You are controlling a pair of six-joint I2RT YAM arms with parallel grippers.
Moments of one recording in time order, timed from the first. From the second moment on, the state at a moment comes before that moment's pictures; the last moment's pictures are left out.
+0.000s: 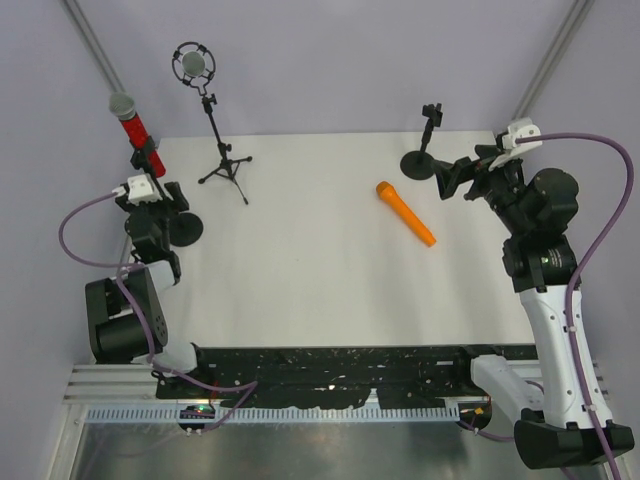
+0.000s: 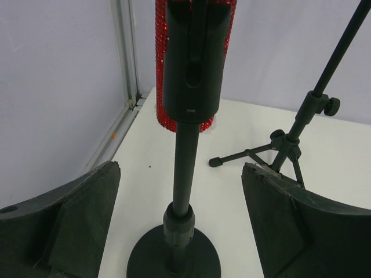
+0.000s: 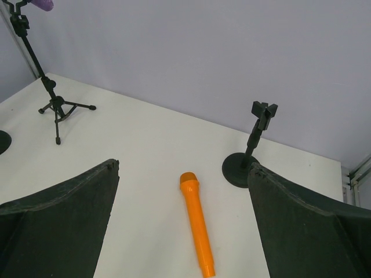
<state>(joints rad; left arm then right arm) 0.30 1.49 0.54 1.06 0.08 -0.06 0.04 0.90 1.15 -0.18 -0.34 -0.03</state>
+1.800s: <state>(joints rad) 0.32 1.40 0.43 1.16 0.56 -0.14 0.04 0.88 1.15 -0.18 -0.41 0.01</state>
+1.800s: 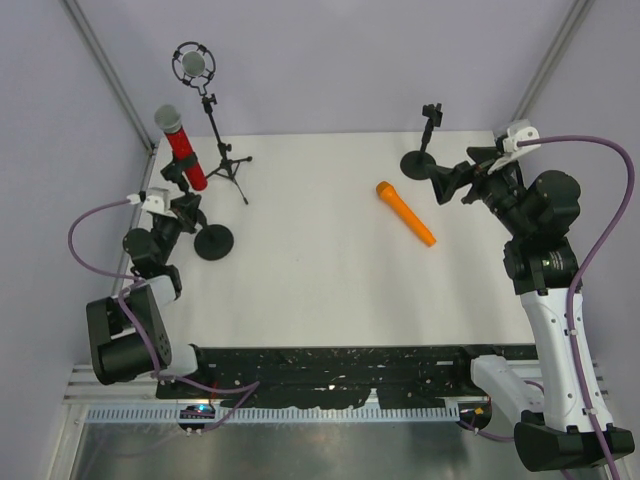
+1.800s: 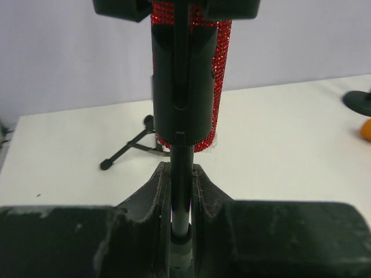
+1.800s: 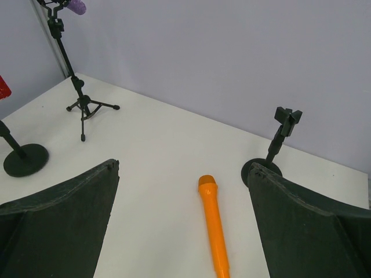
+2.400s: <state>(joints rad) 0.14 1.13 0.37 1.17 1.05 -0.36 0.07 0.88 1.13 -0.12 -0.66 0.01</state>
